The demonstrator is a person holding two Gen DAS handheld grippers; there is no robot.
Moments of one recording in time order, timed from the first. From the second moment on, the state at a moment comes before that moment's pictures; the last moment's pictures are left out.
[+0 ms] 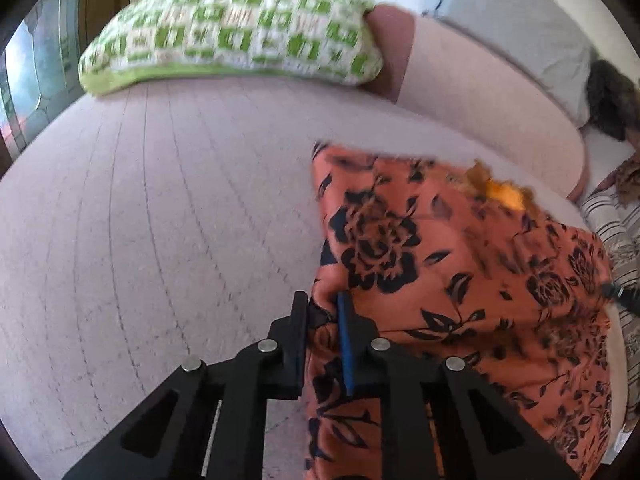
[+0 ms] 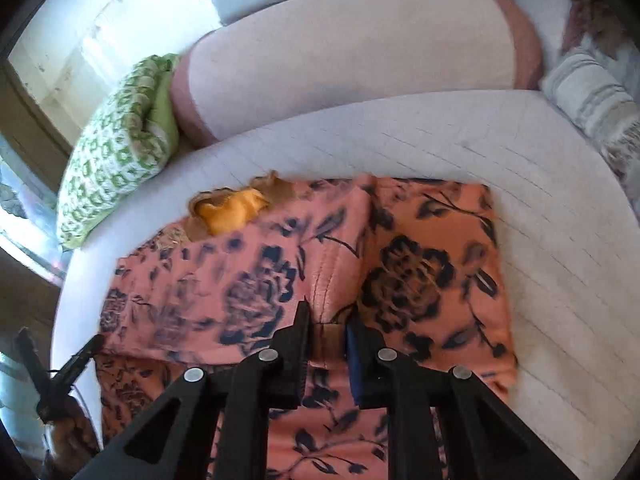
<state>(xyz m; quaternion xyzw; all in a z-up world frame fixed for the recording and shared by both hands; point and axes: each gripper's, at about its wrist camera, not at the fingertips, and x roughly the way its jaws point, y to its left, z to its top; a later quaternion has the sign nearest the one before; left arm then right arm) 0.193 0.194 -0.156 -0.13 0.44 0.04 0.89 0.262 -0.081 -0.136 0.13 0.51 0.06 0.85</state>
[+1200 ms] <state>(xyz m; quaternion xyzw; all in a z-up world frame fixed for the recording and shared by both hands) 0.179 0.163 -0.159 -0.04 0.47 0.03 0.88 0.237 -0.129 -0.176 0.29 0.49 0.13 0.81</state>
